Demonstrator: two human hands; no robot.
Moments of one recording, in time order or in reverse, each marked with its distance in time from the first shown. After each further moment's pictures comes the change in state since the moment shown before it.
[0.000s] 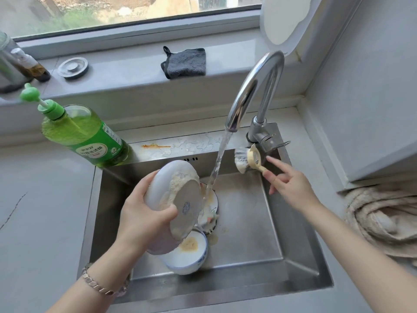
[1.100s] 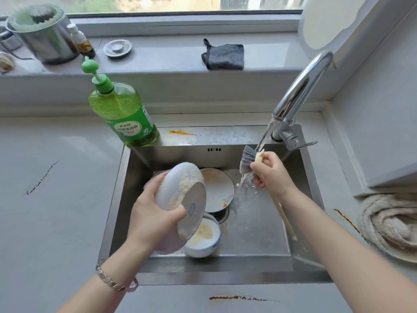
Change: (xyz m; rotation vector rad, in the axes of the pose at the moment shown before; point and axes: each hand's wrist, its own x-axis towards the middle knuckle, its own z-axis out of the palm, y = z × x) left_hand -0.033 -0.042 -0.047 -0.032 0.048 -0.046; right_hand -0.009 -0.064 0.083 0.303 -0.091 0.128
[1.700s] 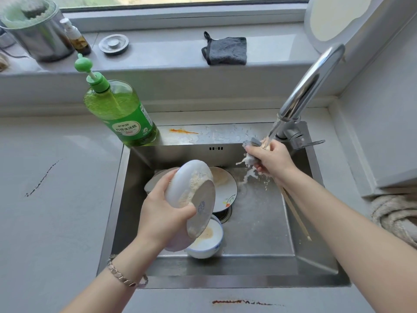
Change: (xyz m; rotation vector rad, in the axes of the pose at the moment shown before) left_hand 0.014 0.007 0.015 -0.004 -0.038 0.007; right_hand 0.036 -0.021 0.003 0.034 0.031 0.070
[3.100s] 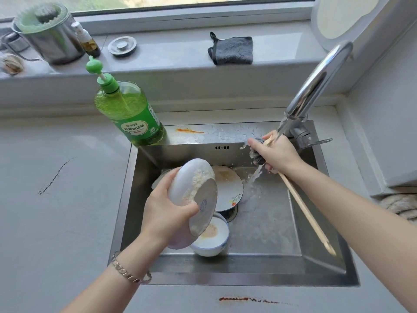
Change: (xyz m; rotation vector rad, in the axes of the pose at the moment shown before) left_hand 0.001 -0.004 -0.006 0.011 0.006 -0.008; right_hand 0.010 -0.007 0.001 -0.439 0.020 -0.123
